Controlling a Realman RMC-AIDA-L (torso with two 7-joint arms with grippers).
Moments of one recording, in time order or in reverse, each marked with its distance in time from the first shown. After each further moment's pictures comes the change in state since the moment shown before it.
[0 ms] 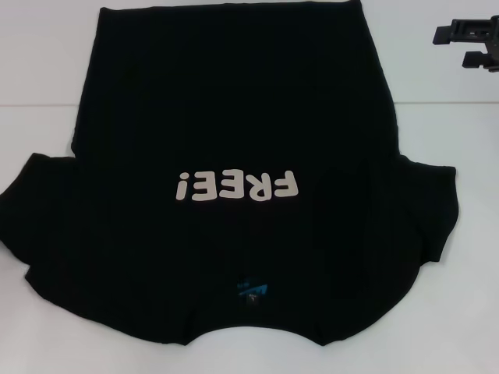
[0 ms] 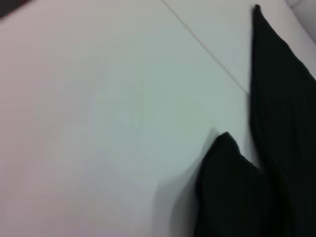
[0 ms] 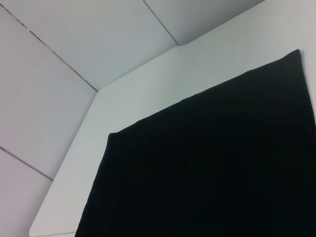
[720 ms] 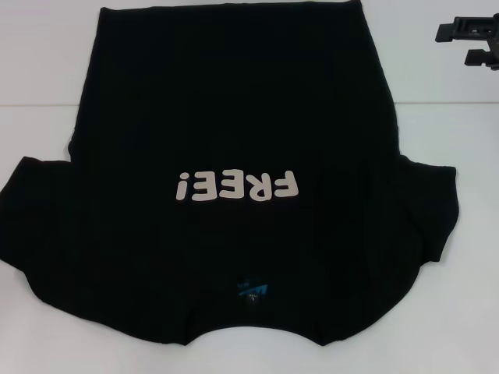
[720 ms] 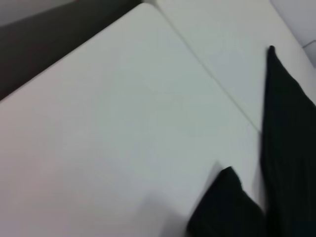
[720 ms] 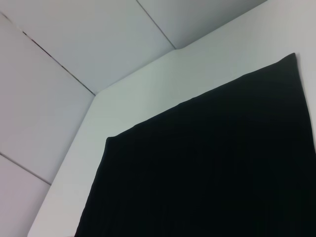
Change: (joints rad) left arm -0.002 0.015 -0.085 0.007 0.012 -0.009 -0.016; right arm -0.001 -0.001 0.000 -0.004 0.002 0.005 0.006
